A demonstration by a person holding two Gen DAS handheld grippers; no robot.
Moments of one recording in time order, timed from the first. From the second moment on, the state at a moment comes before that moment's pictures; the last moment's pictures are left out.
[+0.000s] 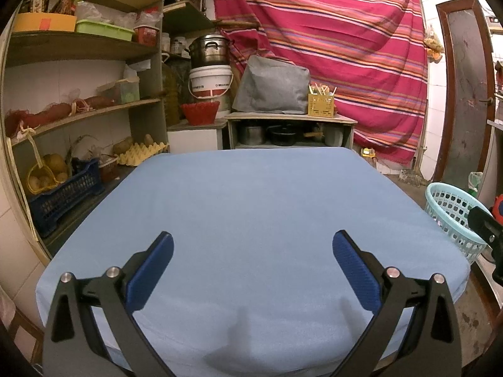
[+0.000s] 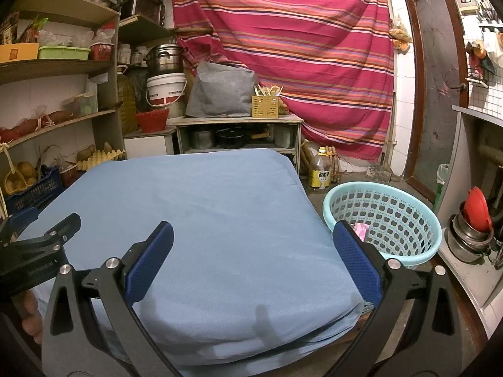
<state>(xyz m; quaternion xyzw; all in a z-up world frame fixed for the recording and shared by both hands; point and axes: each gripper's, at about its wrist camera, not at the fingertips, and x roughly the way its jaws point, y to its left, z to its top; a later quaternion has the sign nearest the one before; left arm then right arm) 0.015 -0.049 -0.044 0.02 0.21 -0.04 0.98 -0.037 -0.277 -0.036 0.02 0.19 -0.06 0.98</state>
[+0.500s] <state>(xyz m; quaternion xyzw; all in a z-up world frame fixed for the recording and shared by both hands) 0.014 -0.045 -0.043 0.03 0.20 -0.04 0.98 -0.037 -0.276 -0.035 0.02 0.19 -0.07 0.98</state>
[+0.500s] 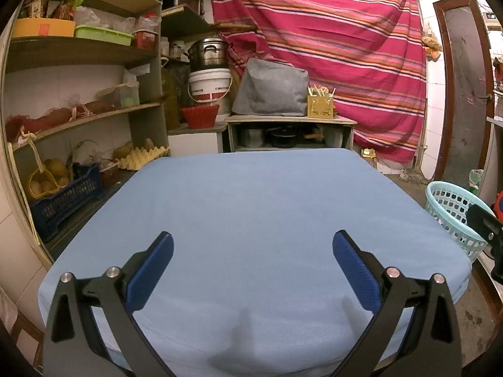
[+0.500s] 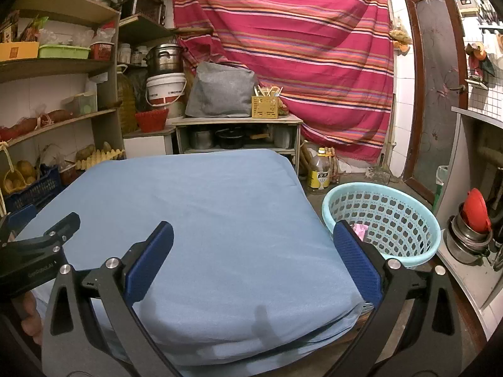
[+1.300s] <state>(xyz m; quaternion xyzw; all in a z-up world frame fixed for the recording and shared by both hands) 0.018 -0.035 -0.040 0.04 0.20 -0.04 0.98 -0.036 -0.274 -0.035 0.02 0.19 -0.06 0.98</state>
